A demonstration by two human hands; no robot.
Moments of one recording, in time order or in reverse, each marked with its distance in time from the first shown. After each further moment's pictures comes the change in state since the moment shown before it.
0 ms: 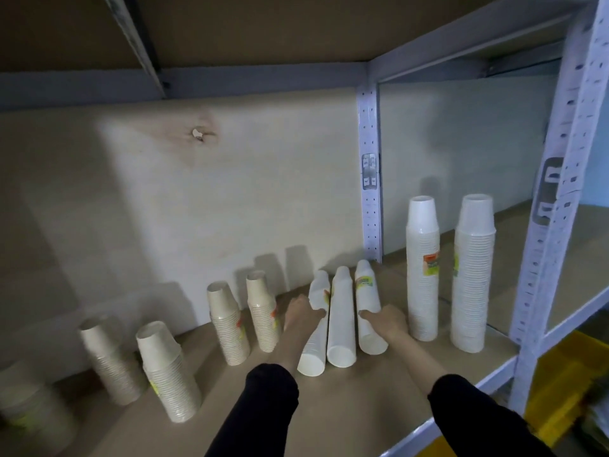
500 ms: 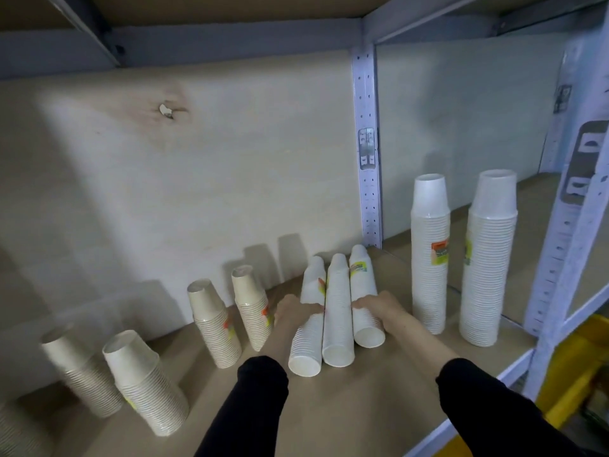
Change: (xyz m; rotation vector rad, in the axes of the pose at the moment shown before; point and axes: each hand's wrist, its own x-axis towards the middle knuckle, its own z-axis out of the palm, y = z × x) left_hand 0.038 -0.019 0.016 -0.188 -0.069 -0.202; right_hand 0.039 0.000 0.011 0.351 -0.161 0.108
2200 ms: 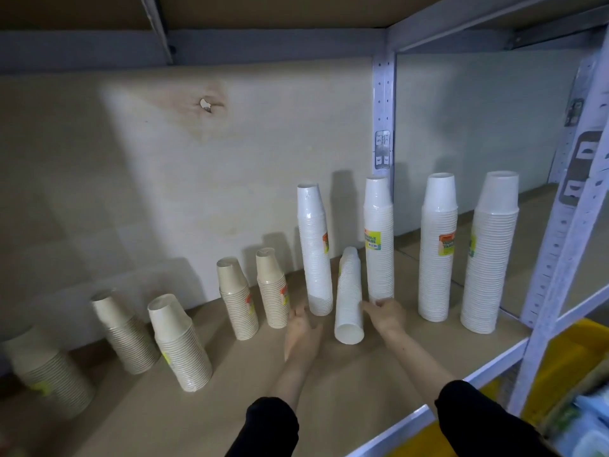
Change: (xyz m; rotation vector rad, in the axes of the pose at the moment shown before) left_hand -0.061 -0.058 0.018 -0.006 0.146 0.221; right_hand -0.040 0.030 0.023 -0.185 0.230 -0.132
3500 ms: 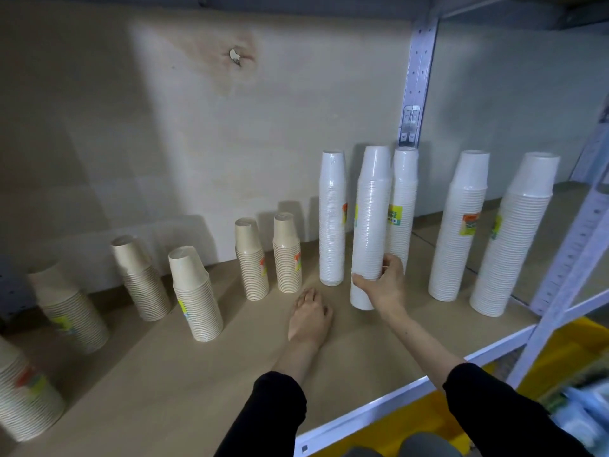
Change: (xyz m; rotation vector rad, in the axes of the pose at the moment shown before) left_hand -0.015 -0.025 0.007 0.434 -0.086 0.144; right_hand -0.029 -0.008 0.013 0.120 0.082 -0.427
